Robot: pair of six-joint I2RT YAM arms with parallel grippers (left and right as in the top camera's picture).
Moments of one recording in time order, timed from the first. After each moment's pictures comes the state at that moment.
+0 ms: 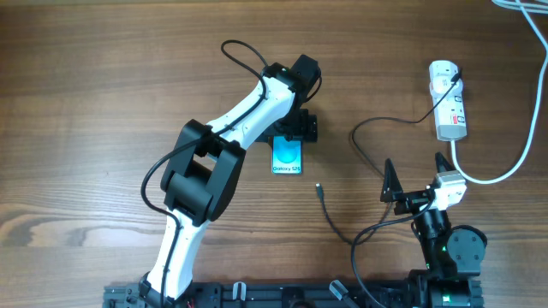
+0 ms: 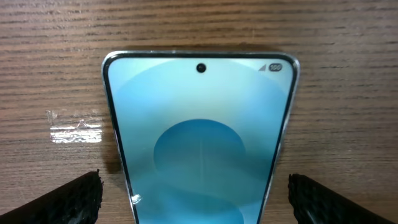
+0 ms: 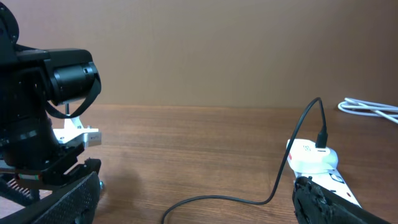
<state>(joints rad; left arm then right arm) -0.60 2.28 1.79 -1.07 0.05 -0.54 -0.03 0.02 0.01 0.01 -0.17 0.04</state>
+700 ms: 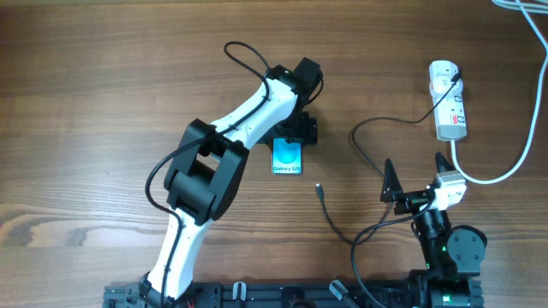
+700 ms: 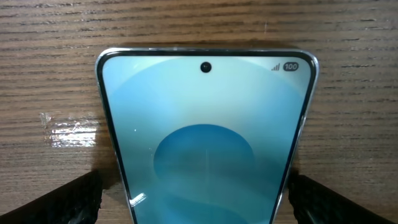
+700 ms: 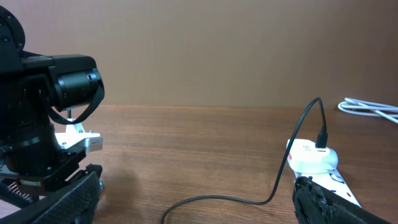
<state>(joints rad) -0.61 2.30 1.79 -1.07 0.03 -0.55 -0.03 0.02 0.01 0.01 -0.17 0.04</state>
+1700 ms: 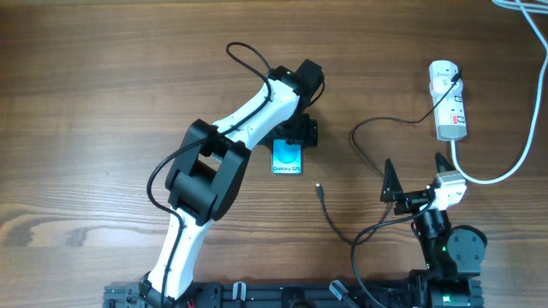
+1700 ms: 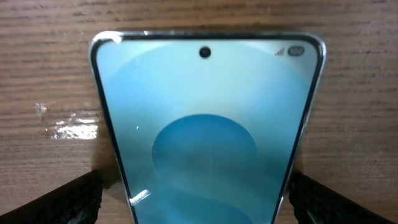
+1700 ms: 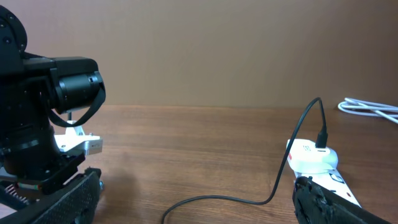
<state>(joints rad) -0.62 2.30 1.80 -1.10 0.03 -0.54 -0.03 0.02 0.01 0.01 -0.17 0.04</state>
